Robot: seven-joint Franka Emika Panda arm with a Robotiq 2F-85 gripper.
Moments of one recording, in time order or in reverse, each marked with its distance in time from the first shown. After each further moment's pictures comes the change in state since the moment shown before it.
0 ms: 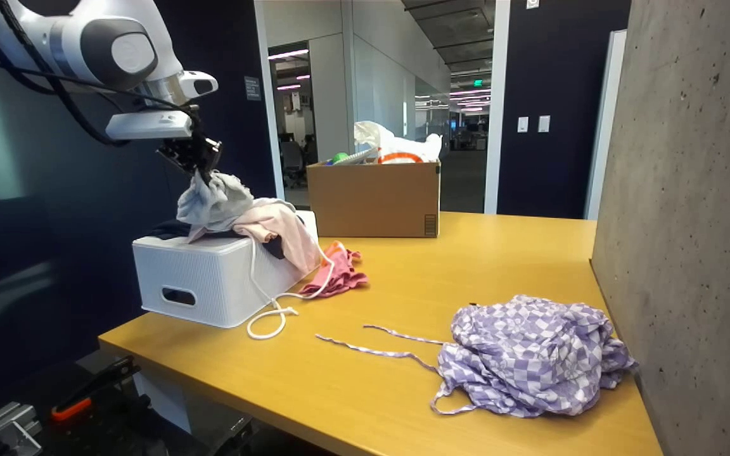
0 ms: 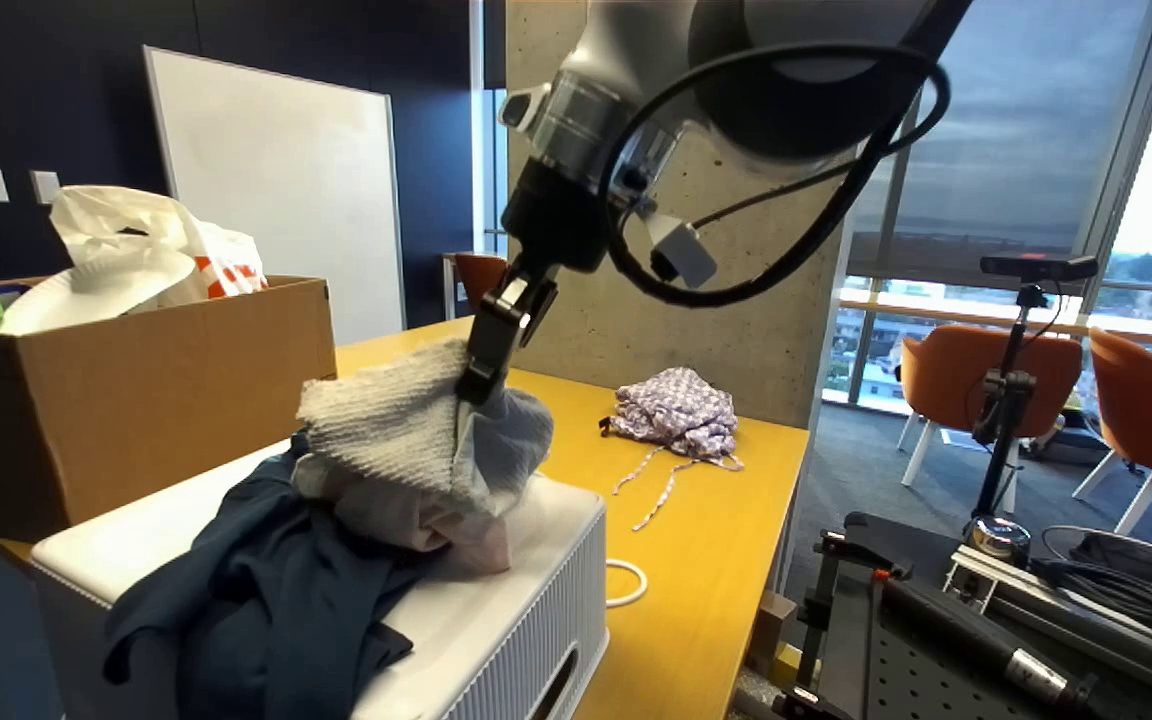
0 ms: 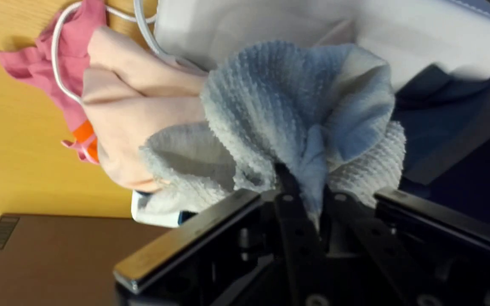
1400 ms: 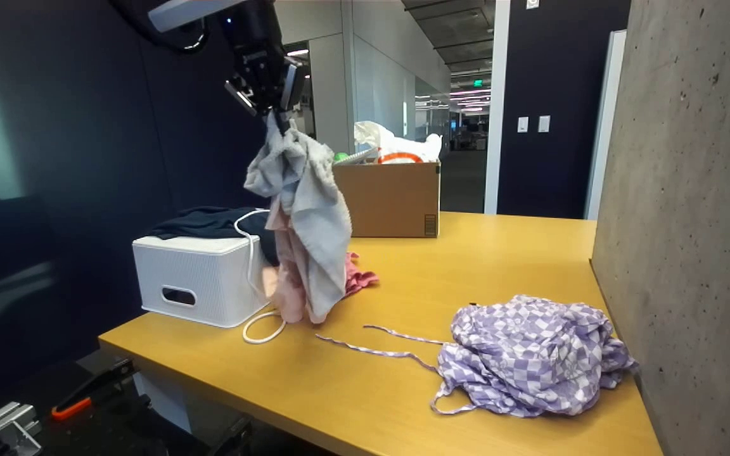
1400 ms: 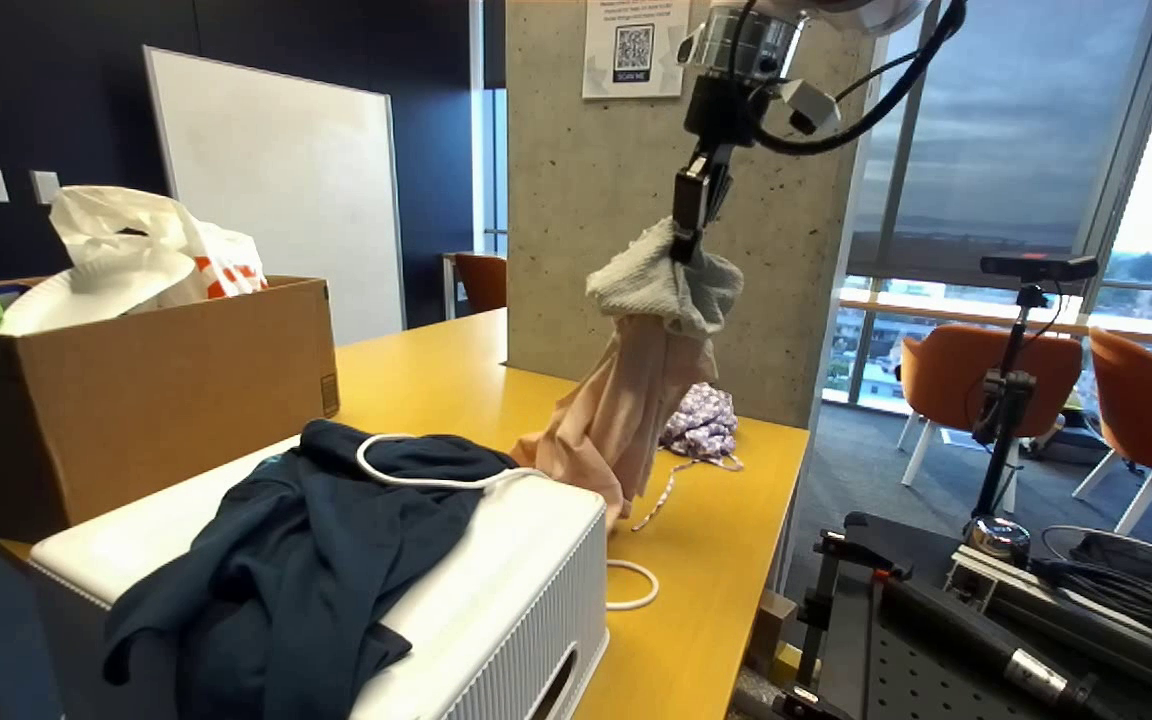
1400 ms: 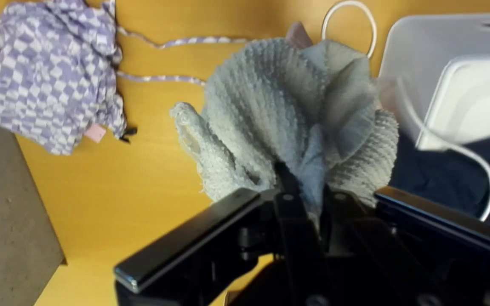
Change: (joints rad) arm -0.224 -0.268 -0.213 0.034 -0.122 -0.524 -0.007
